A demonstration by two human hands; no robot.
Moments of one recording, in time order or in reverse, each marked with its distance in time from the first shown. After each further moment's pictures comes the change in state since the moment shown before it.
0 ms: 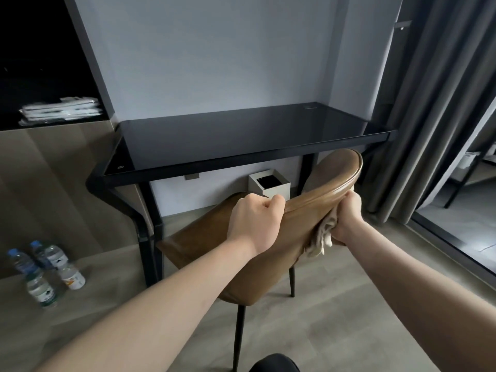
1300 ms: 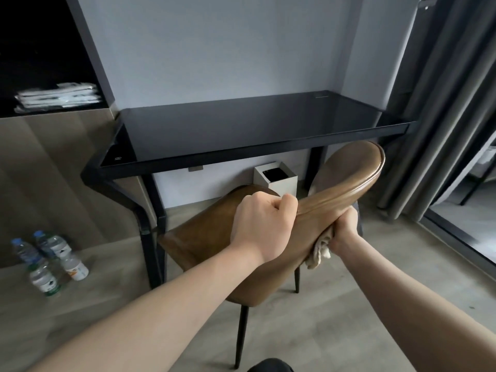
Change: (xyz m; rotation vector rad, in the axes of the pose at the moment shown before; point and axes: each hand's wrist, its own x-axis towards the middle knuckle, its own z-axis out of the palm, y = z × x) left_hand 0.008 -0.009 0.005 0.004 0.035 0.141; right_hand 0.027 0.040 0.007 0.010 0.025 0.047
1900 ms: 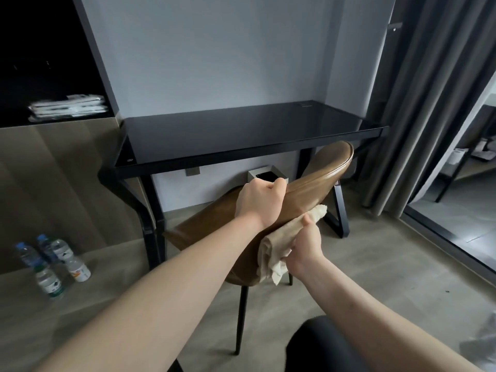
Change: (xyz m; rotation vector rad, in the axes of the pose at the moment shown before) left_hand -0.005 0.015 -0.006 -0.041 -0.027 -0.181; right_hand -0.090 0.077 -0.008 0.031 -0.003 0.144
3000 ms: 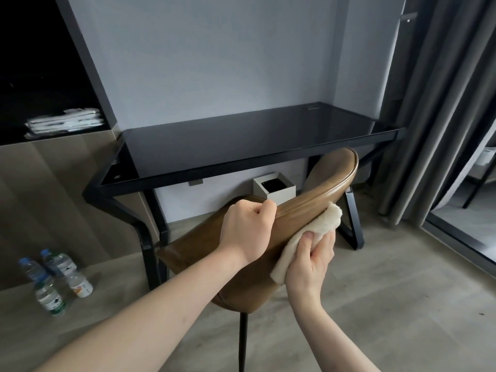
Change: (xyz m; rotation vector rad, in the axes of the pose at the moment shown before) left_hand 0.016 -0.016 0.014 0.002 0.002 0.092; right_hand 0.020 -0.001 -0.004 -0.291 -0.018 -0.956
